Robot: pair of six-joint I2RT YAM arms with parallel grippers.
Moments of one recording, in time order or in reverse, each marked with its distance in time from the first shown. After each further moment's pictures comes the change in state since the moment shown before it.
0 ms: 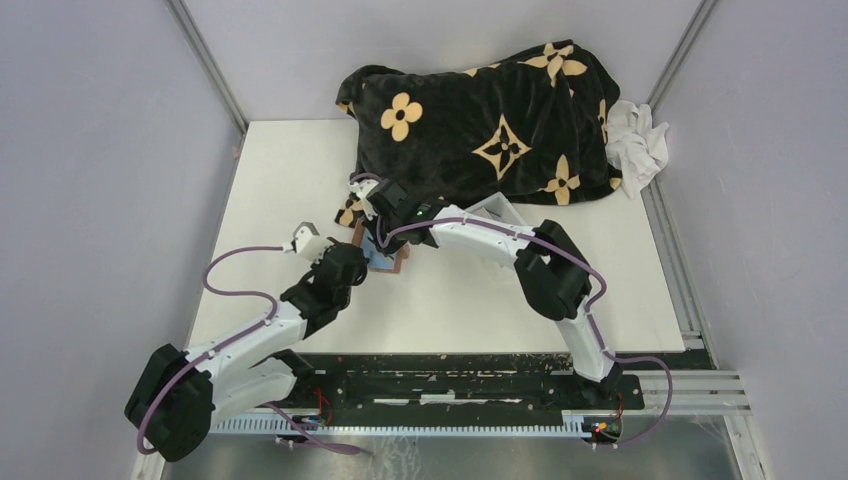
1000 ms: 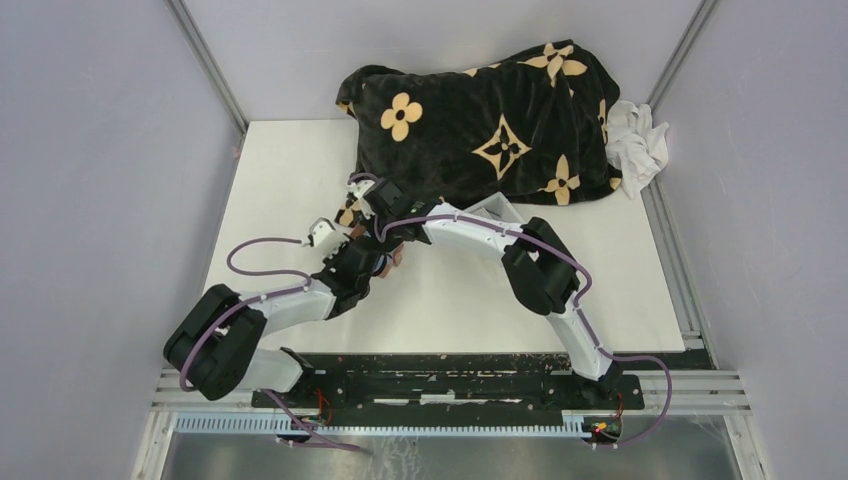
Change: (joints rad) left arm 0.000 0.333 0.037 0.185 -0.097 0.036; right arm -0.005 0.090 0.092 -0.023 -0.009 -0.010
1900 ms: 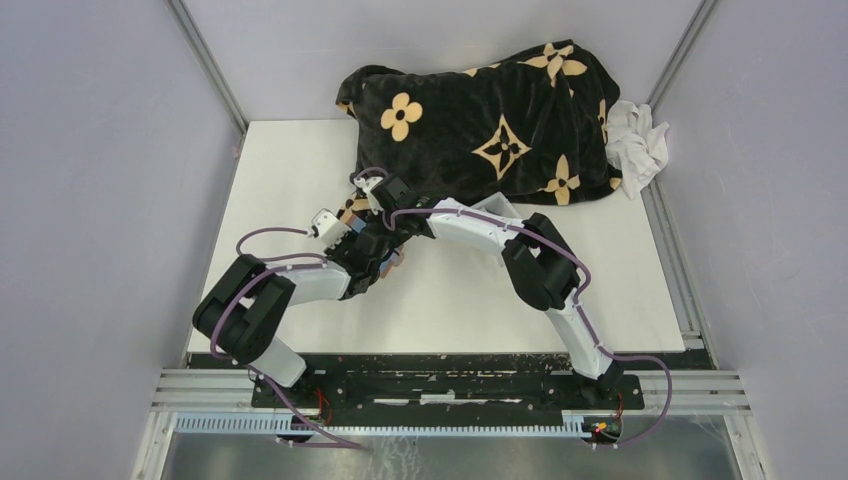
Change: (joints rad) left arm 0.041 0.209 0.138 0.000 -0.167 0.010; right arm -0.046 0.021 0.000 -0.019 -0.002 0.007
